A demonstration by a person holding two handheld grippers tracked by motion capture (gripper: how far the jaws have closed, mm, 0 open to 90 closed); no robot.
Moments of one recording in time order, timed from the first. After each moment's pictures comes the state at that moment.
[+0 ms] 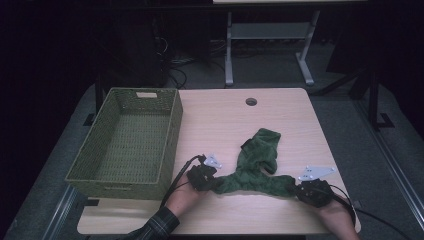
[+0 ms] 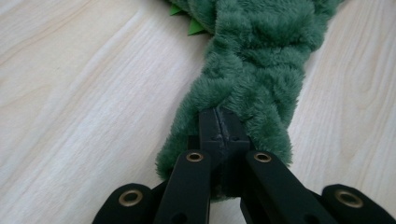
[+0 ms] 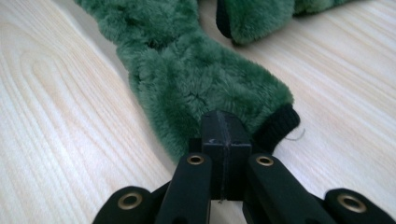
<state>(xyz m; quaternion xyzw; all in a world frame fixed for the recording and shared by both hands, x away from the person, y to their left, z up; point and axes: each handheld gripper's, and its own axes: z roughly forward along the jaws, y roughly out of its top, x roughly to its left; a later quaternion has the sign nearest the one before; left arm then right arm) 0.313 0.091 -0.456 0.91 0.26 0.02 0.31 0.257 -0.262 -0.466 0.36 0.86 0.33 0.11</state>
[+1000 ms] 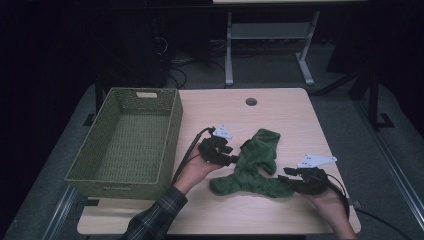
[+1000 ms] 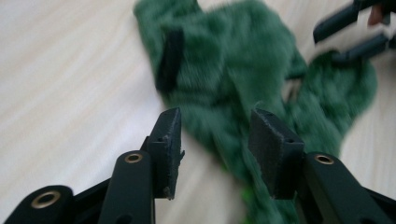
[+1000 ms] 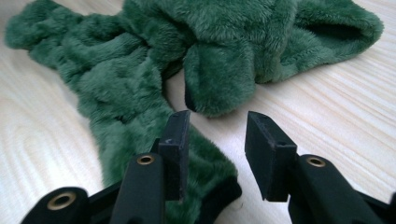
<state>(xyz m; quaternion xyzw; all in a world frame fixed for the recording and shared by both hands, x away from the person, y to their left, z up) 0.375 0.051 -0.407 0.89 0.24 0.04 0.38 0.282 -0.253 -0.450 0.37 0.83 0.38 0.14</state>
